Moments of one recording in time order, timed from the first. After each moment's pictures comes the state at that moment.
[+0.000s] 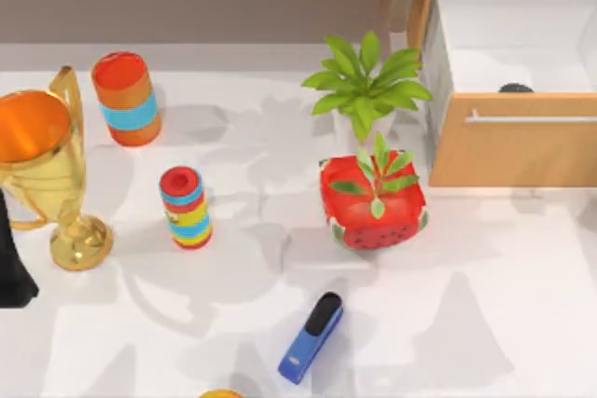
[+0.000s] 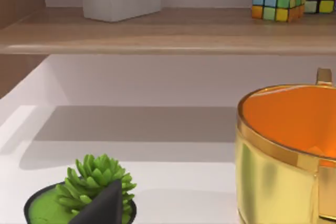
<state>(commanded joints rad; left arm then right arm) 0.00 0.00 0.00 0.00 0.00 0.00 0.05 0.90 0.79 -0.46 -0.01 0.04</state>
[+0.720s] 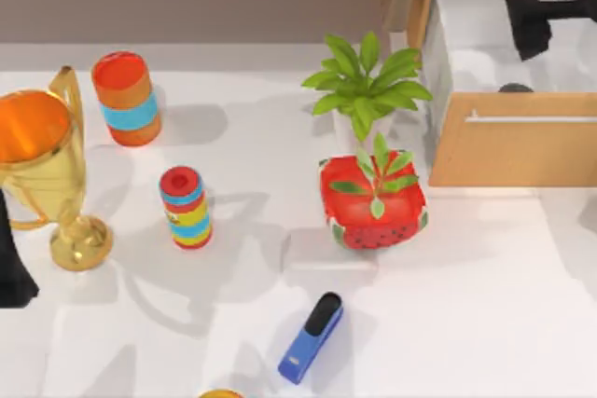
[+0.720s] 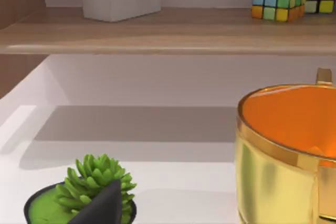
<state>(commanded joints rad) 0.00 0.00 0.00 0.00 0.00 0.00 0.13 2.03 1.80 -1.01 0.00 0.05</state>
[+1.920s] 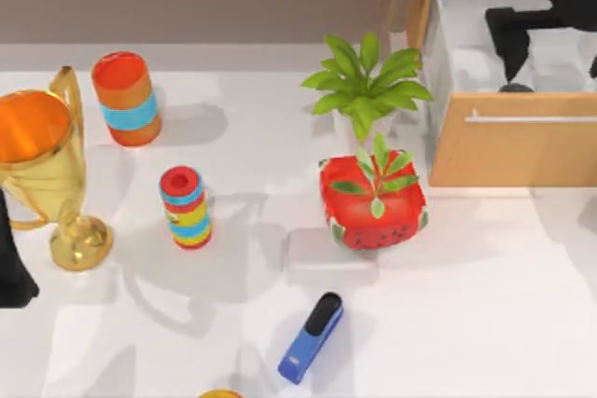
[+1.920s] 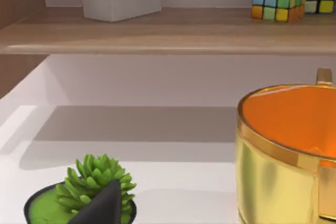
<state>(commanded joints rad) 0.00 0.00 0.00 0.00 0.00 0.00 0.13 2.32 2.19 -1.33 0.01 0.06</state>
